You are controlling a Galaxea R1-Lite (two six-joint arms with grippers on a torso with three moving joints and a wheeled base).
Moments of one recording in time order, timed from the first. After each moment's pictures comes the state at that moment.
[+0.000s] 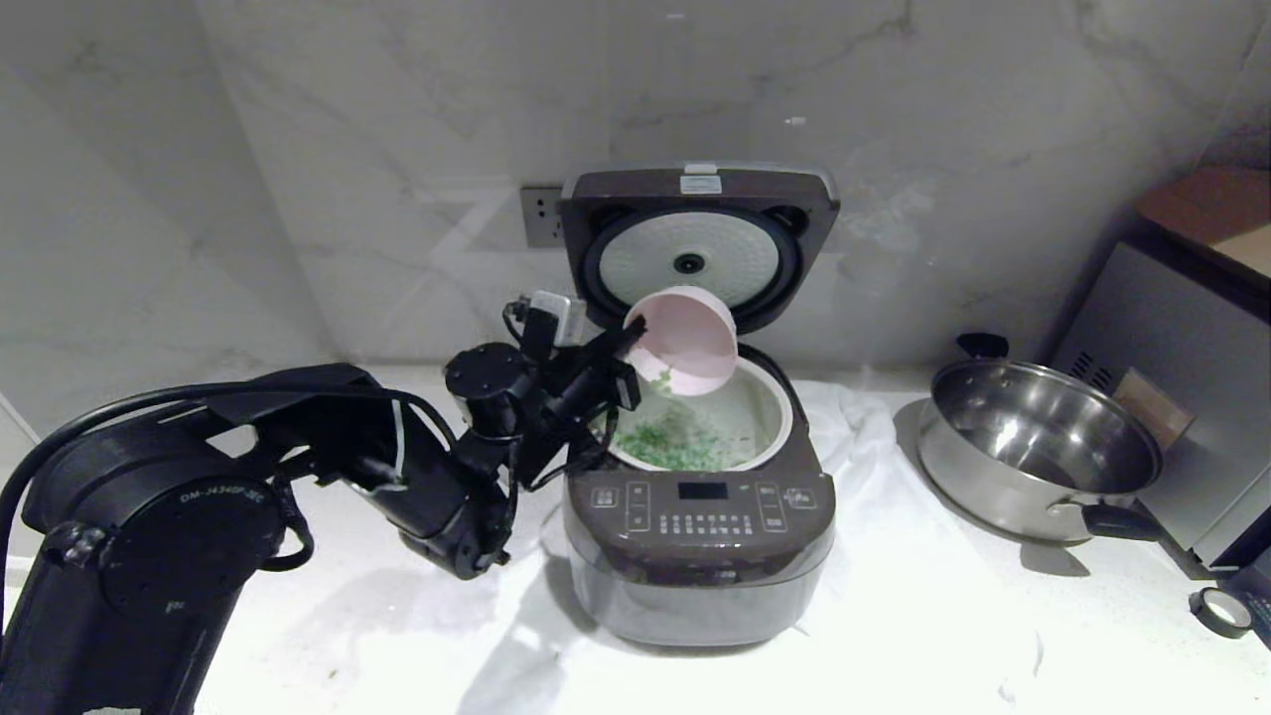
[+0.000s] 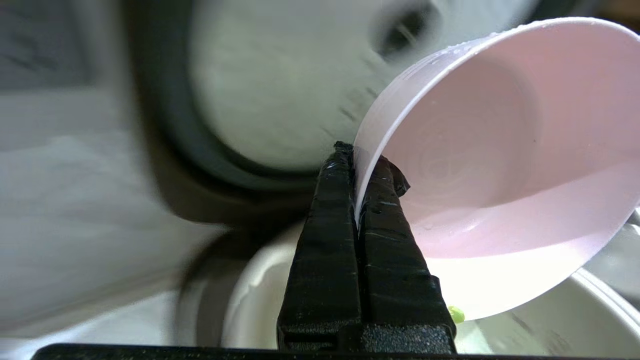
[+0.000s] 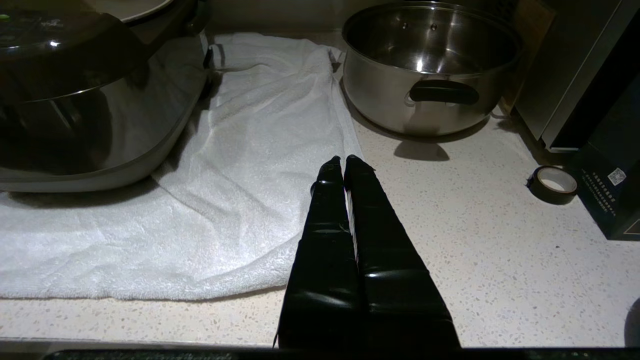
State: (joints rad) left arm -0.53 2.32 -1.12 -1.52 -0.09 -0.05; right arm 0.00 0.00 -0.02 0.06 0.00 0.01
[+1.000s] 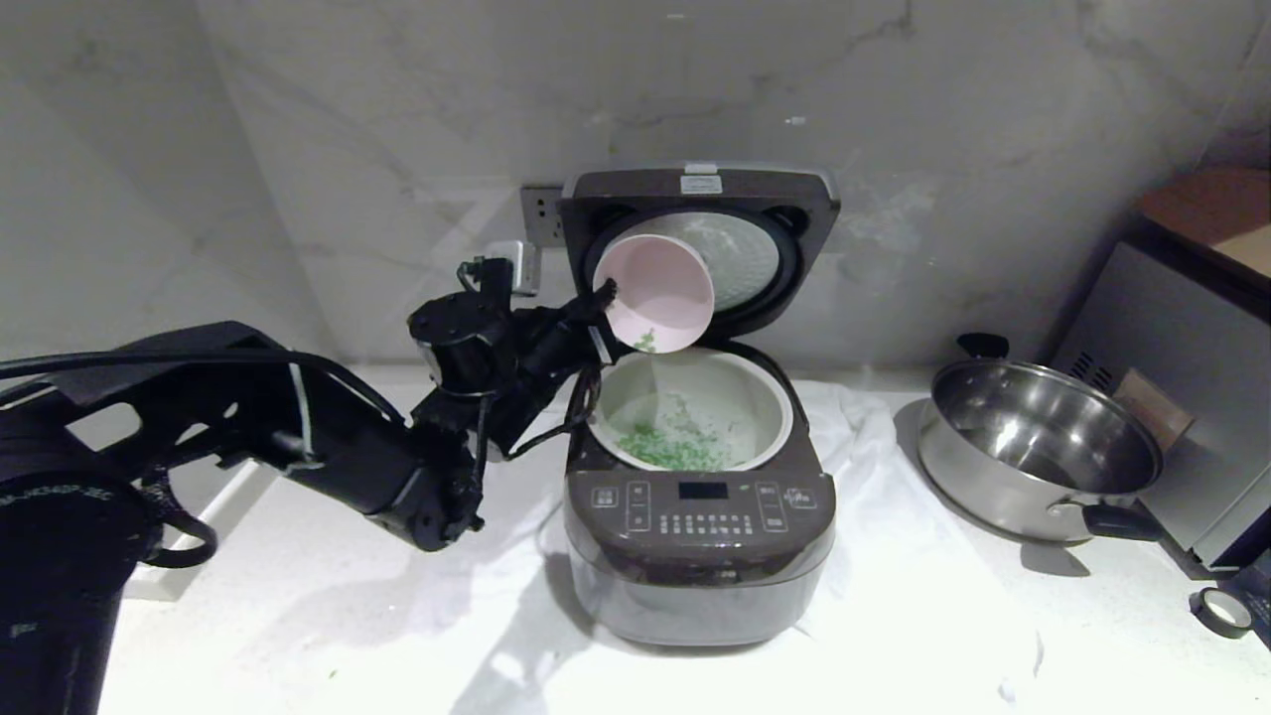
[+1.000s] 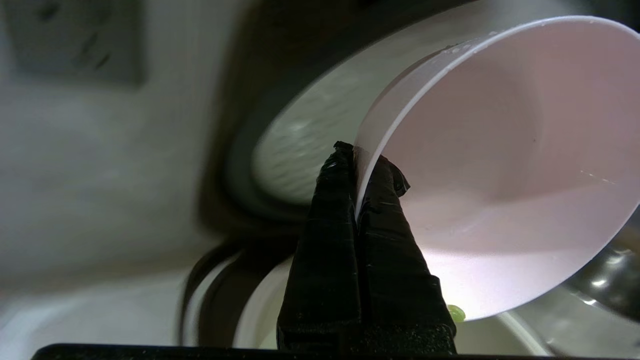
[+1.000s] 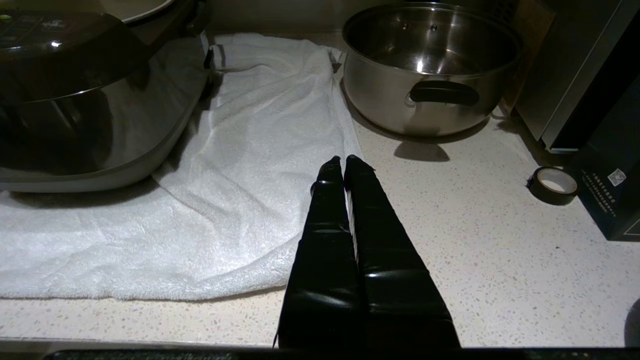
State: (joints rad) left arm -0.51 2.19 -1.11 -1.38 0.00 -0.22; right arm 0.00 0.00 -0.02 0.06 0.00 0.01
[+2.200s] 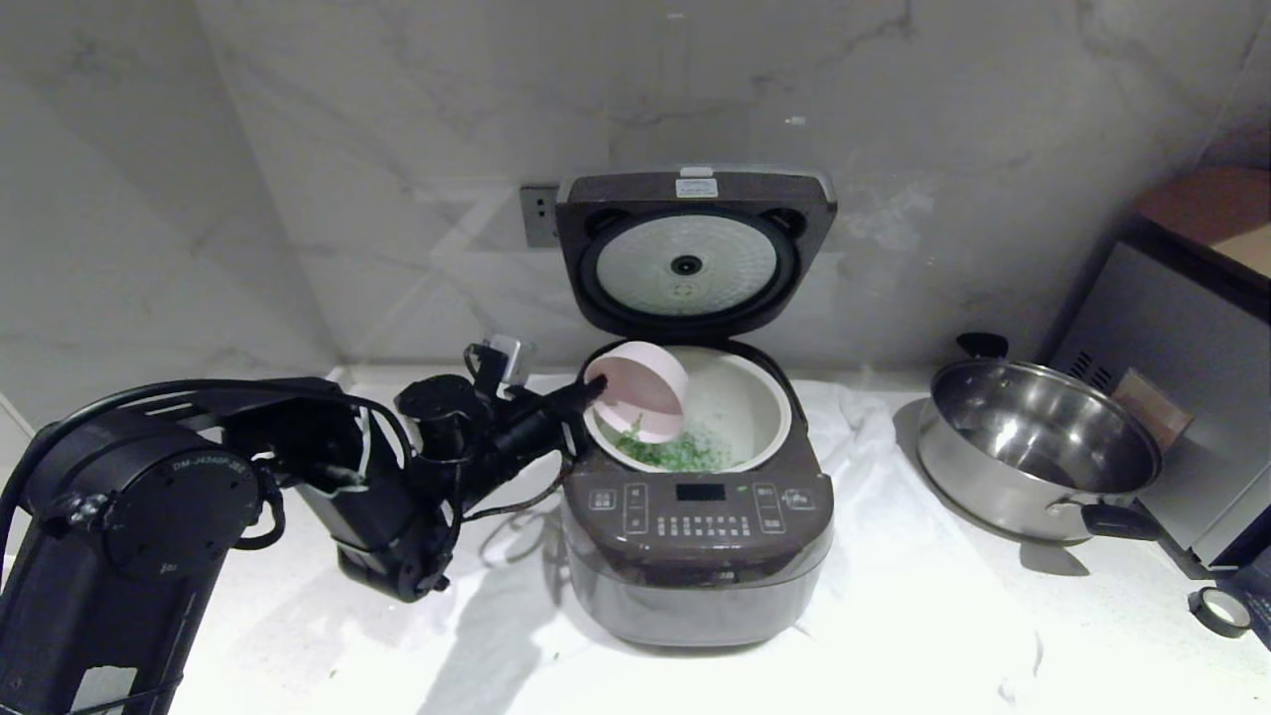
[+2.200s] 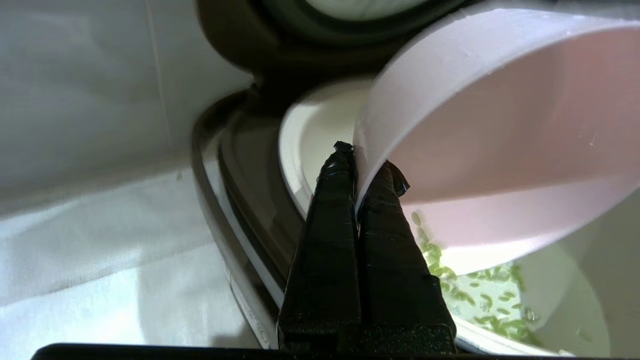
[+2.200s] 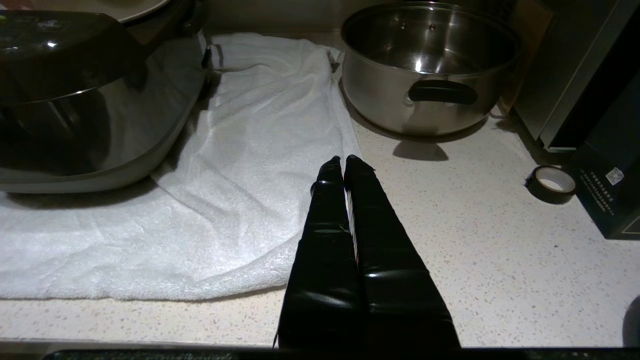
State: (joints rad) left arm -0.39 2.35 -0.96 -1.52 -0.32 -0.15; right arm 0.00 0.00 -0.02 0.06 0.00 0.01
